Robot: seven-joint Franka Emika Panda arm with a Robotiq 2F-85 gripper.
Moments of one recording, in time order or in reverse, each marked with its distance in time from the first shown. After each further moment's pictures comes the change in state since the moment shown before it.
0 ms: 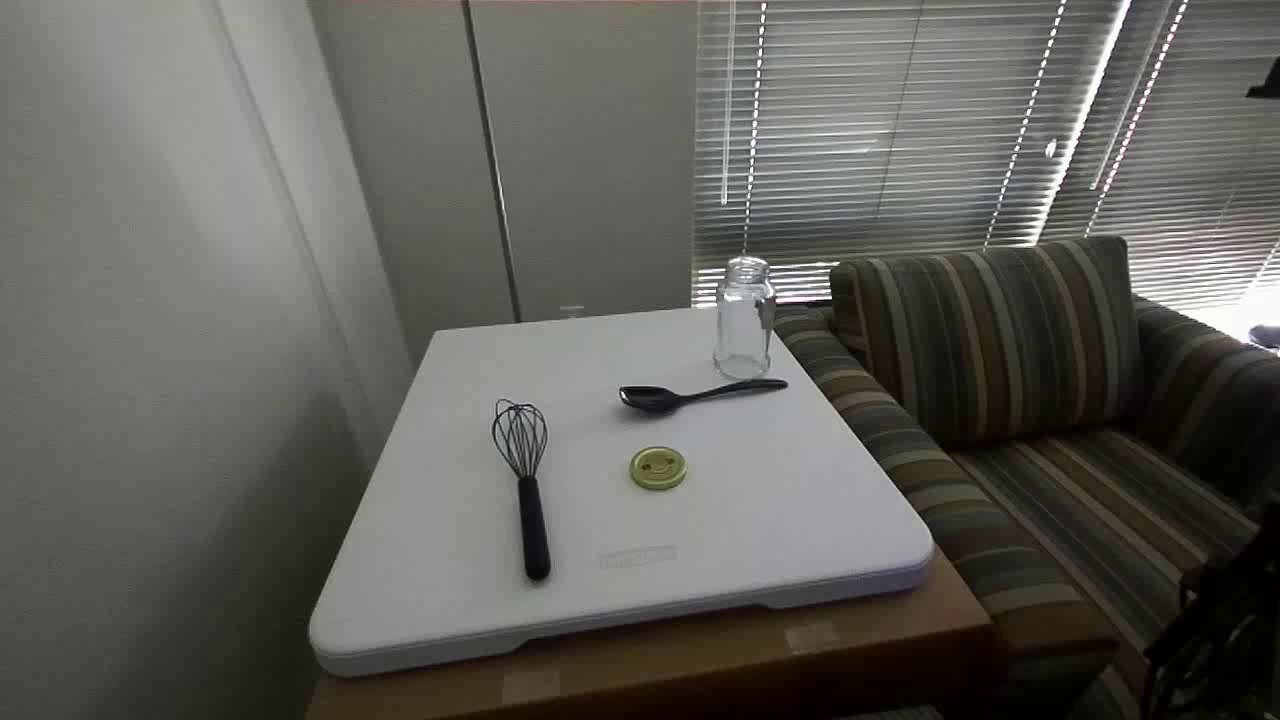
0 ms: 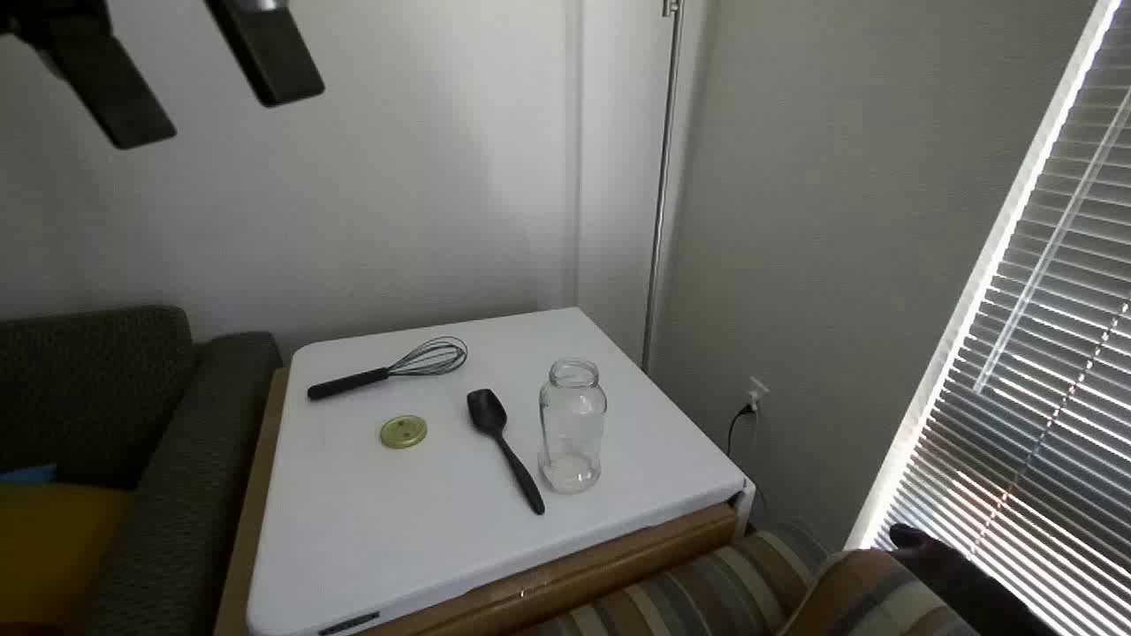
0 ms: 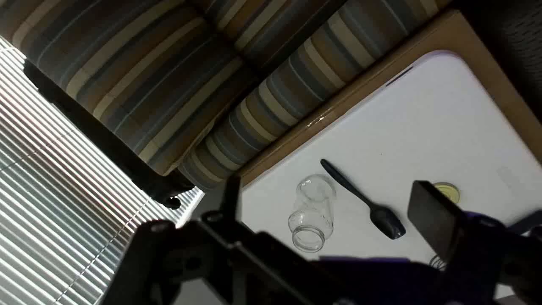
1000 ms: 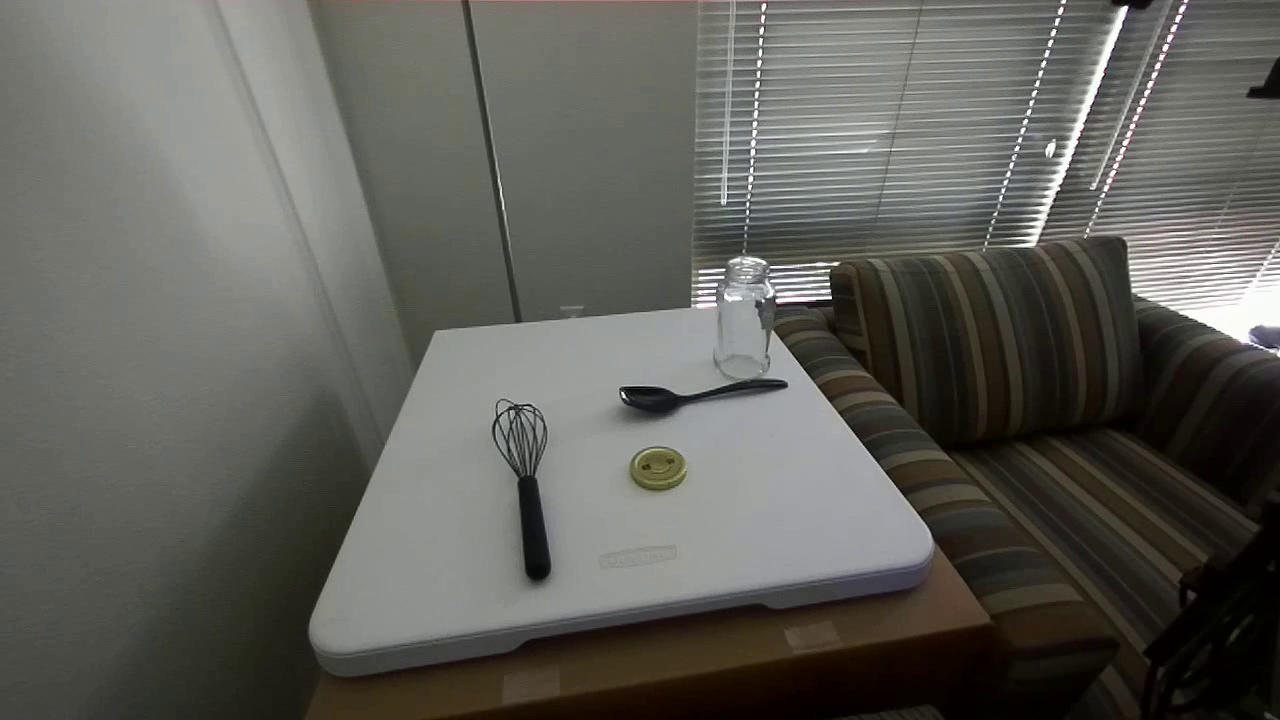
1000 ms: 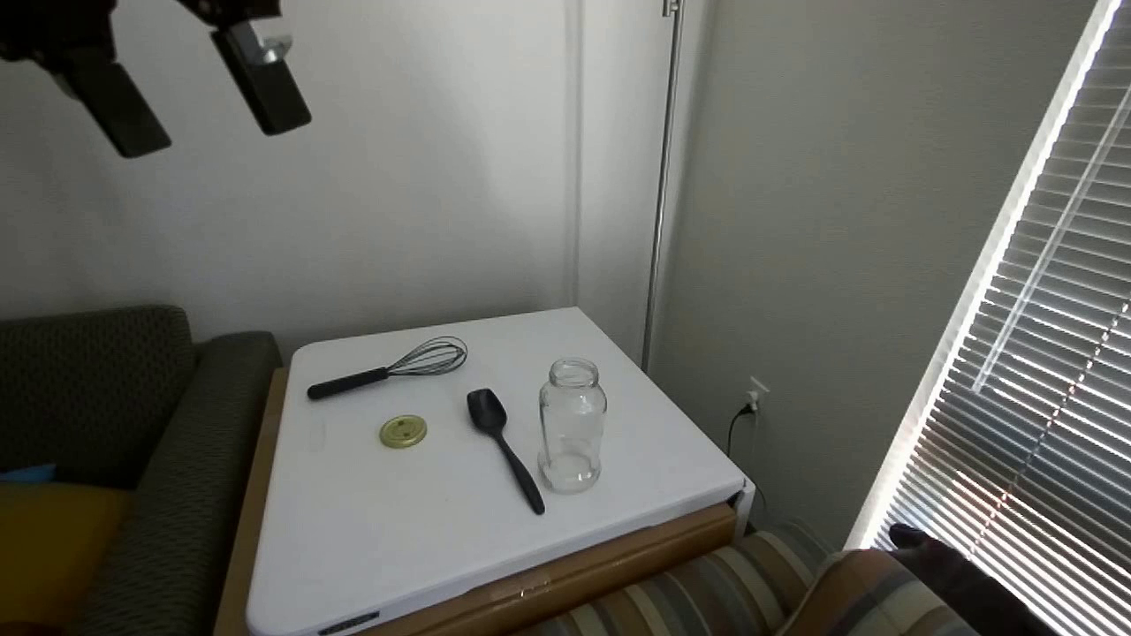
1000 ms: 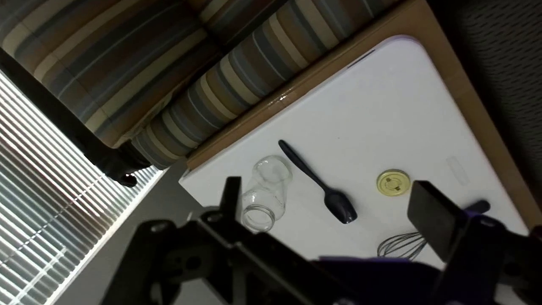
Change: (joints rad) arm 0.092 0.026 0.003 -0.013 0.062 0.041 -0.022
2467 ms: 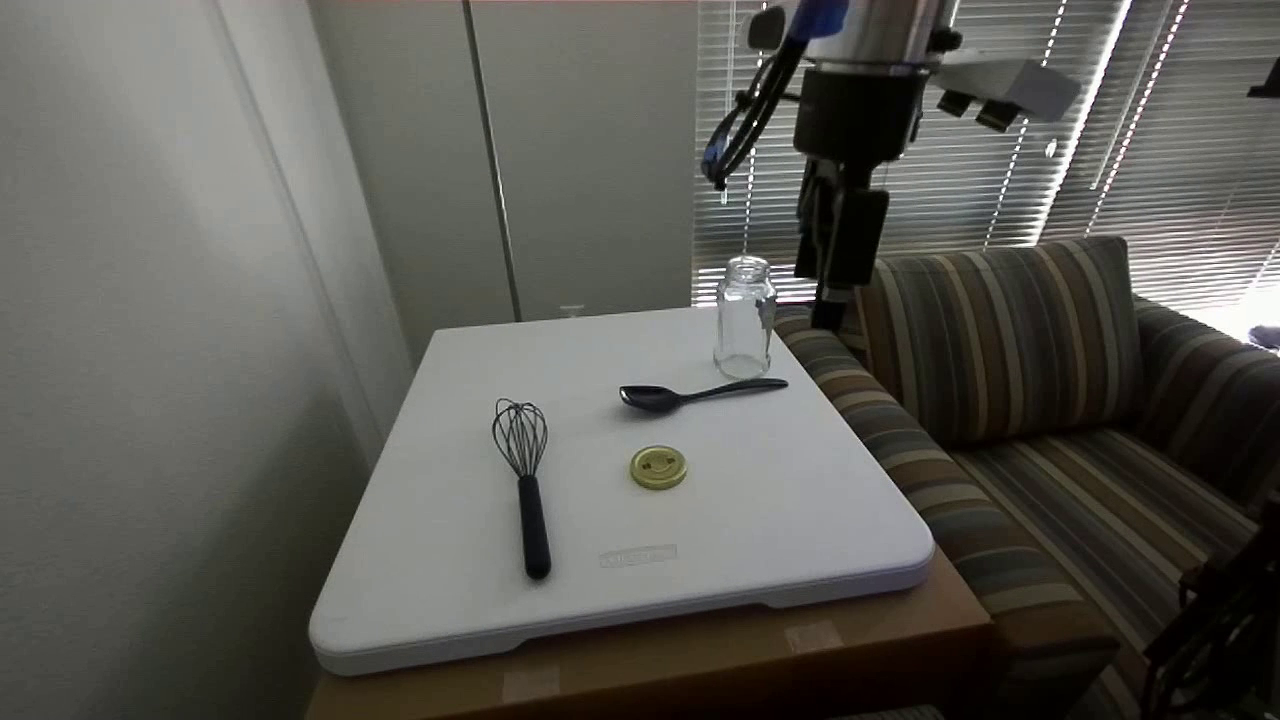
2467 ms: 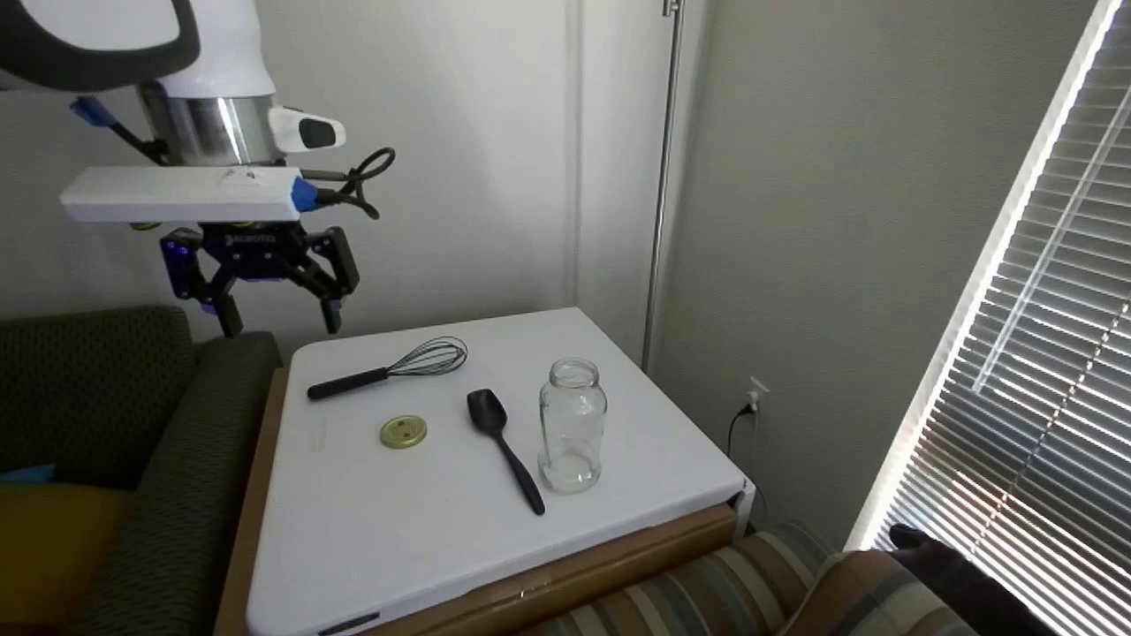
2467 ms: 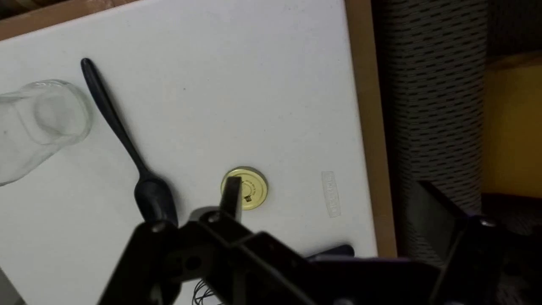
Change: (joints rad) arm 0.167 0.691 0.179 0.195 0.226 0.297 -0.210
